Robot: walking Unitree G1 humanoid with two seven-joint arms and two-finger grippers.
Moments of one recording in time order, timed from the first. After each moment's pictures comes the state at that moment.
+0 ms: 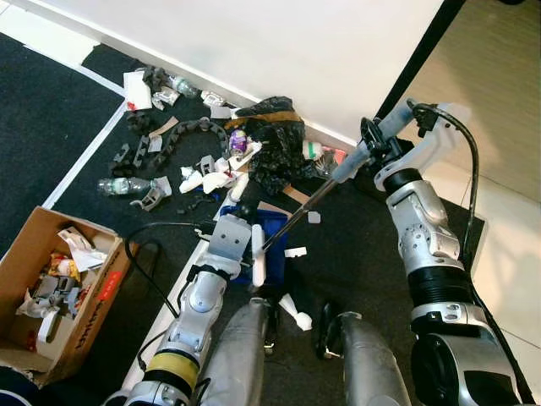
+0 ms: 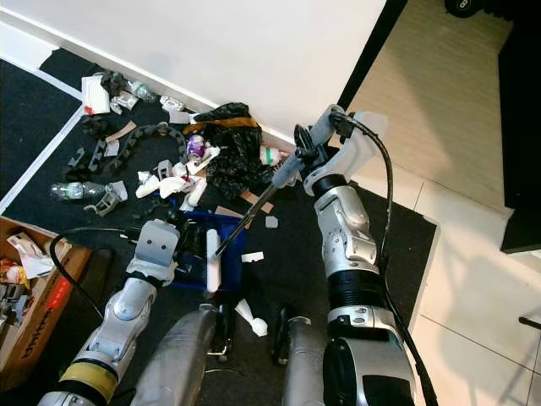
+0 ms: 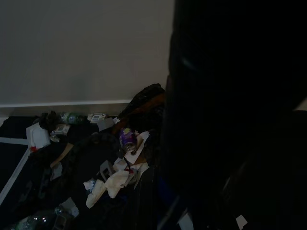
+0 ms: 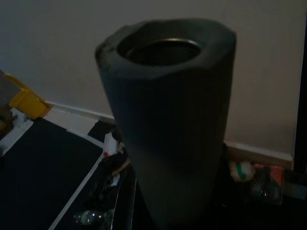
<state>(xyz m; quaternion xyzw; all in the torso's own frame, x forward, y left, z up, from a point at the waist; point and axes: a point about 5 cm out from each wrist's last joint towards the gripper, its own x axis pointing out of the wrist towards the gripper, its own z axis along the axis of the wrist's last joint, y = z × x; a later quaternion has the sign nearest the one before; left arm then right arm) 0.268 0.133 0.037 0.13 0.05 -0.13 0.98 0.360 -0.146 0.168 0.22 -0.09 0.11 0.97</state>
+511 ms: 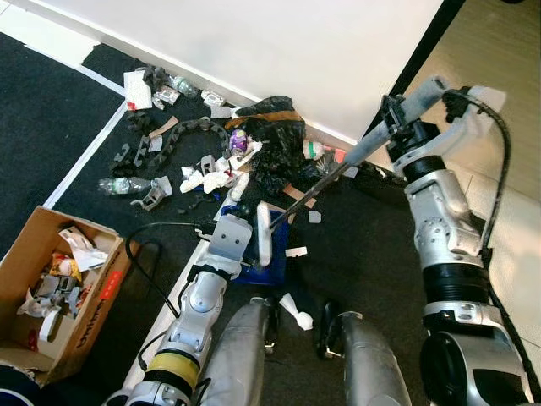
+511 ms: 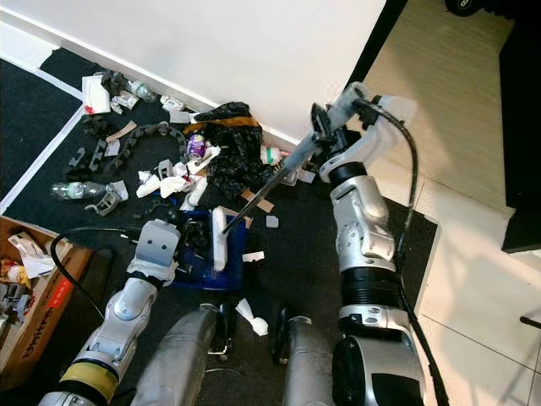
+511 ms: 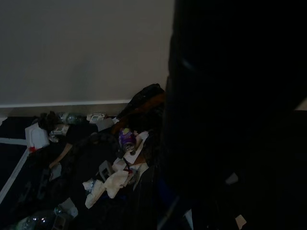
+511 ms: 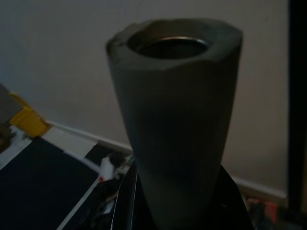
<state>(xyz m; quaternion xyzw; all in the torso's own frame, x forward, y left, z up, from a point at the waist) 0.268 0.132 0.037 0.13 0.05 -0.13 0.98 0.357 -0.175 0.200 0.19 -0.16 0.10 0.96</state>
